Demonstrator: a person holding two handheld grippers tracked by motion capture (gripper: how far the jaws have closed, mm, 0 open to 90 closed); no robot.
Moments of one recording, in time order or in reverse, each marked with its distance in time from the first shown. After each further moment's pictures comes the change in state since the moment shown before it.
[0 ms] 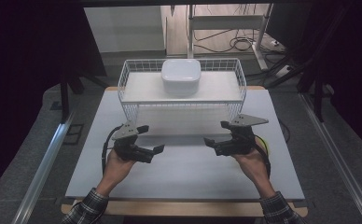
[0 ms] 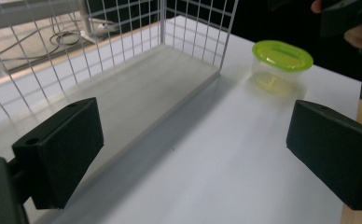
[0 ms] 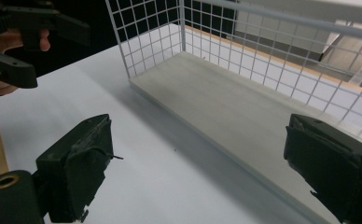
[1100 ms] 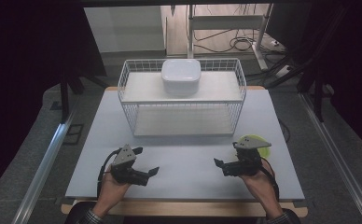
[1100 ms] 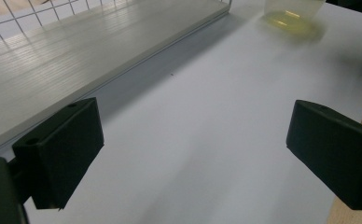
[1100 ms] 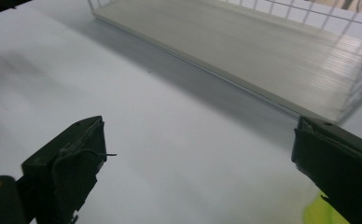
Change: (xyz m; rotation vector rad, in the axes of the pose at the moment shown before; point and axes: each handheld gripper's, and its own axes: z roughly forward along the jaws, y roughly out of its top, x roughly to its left) left arm -0.020 -0.064 -0.010 0.092 0.067 0.009; right arm 0.001 -0.072 -0.010 0.130 -0.119 0.042
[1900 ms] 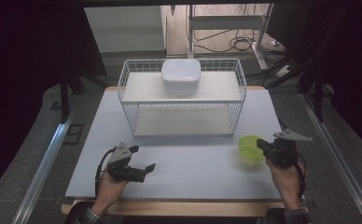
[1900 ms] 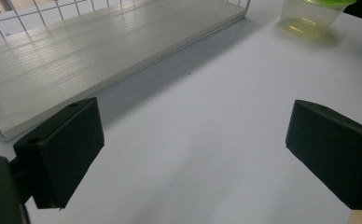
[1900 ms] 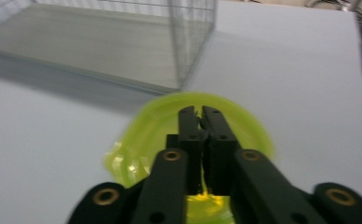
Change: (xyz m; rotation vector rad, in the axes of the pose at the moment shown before) left arm 0.012 -0.005 -0.002 -0.012 0.027 -0.044; right arm -0.073 -0.013 -0.055 -0.011 -0.268 0.209
